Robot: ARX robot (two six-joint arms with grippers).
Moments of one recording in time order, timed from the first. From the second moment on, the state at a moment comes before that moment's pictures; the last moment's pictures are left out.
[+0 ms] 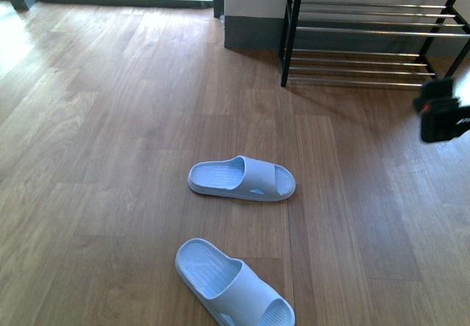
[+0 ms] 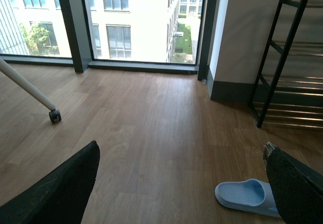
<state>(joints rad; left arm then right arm) 0.00 0.01 0.01 0.00 0.00 0.00 -0.11 1.82 0.61 0.74 0.08 -0.14</state>
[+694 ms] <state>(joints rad) 0.00 0.01 0.01 0.00 0.00 0.00 0.05 2.68 0.91 0.47 0.04 -0.17</state>
